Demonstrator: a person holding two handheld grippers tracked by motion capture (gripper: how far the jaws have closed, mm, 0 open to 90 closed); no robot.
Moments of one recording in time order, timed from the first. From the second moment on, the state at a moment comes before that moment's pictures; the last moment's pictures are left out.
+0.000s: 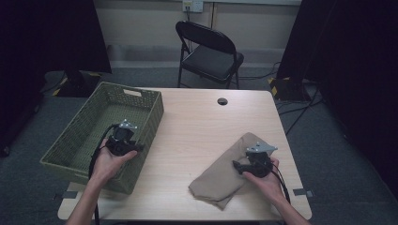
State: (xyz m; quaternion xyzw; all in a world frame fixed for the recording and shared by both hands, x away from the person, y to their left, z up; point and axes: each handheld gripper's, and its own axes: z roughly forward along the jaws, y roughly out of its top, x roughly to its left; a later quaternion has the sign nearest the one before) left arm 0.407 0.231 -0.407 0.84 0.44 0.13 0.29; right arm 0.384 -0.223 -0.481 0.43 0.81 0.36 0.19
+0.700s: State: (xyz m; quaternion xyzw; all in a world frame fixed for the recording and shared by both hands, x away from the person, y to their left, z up) left arm 0.422 0.185 -0.407 0.87 0.38 0.13 0.29; right arm 0.385 -0.222 -0.481 0.43 0.81 0.36 0.18
